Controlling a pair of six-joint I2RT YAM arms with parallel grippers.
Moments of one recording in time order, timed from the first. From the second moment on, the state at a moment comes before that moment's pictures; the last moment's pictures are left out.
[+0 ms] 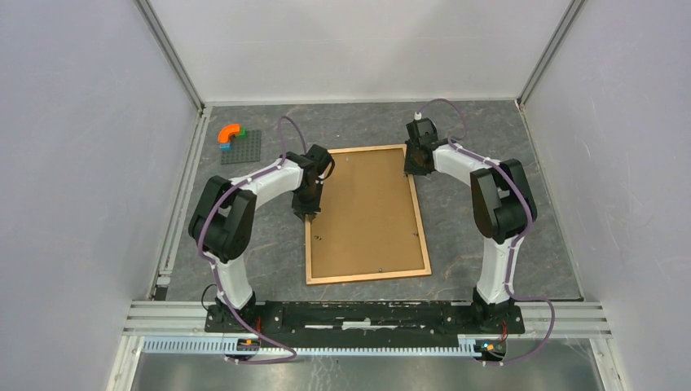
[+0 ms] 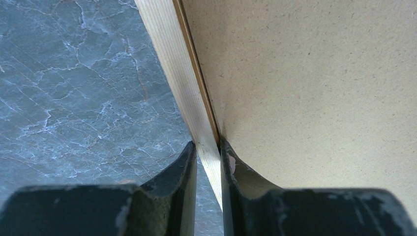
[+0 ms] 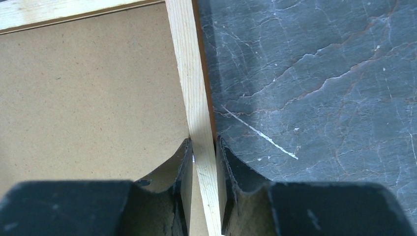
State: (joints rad) left arm -0.51 1.85 1.24 -0.83 -0.10 -0.35; right arm 0.34 2.00 1.37 -0.35 0.14 0.40
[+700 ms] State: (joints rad) left arm -0.52 2.01 1.44 -1.04 -0.16 -0.35; right arm 0.33 1.68 0.96 -0.23 -0.10 0.28
